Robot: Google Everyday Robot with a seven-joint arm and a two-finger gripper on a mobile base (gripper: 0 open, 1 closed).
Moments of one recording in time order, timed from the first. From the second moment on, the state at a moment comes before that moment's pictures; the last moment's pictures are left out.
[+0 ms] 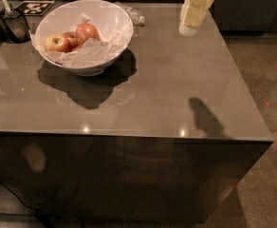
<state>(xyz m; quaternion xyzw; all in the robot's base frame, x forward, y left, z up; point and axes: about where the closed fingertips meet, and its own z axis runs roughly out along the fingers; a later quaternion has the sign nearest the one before) 0.553 -0.099 1.092 -0.66 0.71 -0.07 0.25</state>
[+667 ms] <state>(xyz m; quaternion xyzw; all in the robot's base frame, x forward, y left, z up) 0.581 -0.070 1.093 -0.67 0.69 -0.06 0.26</state>
